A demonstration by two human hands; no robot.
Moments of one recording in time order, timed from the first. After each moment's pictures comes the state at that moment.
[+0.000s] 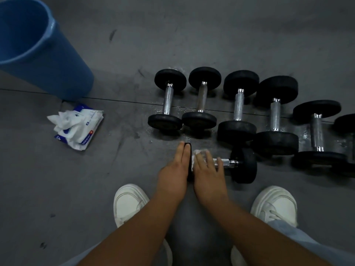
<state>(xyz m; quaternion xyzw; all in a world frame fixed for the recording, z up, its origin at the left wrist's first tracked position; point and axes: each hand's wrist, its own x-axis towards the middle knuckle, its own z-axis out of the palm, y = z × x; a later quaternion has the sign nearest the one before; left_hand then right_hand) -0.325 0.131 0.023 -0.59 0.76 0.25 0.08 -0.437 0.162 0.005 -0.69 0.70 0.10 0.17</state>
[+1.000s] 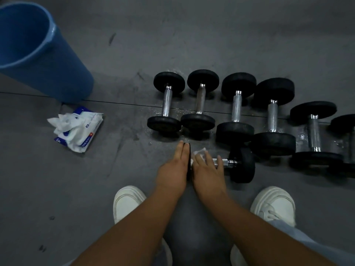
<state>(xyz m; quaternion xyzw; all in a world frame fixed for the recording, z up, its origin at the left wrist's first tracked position) -0.326 0.119 0.024 -0.58 0.76 0.26 0.09 -0.439 0.153 0.008 -0.68 0.71 0.07 0.18</state>
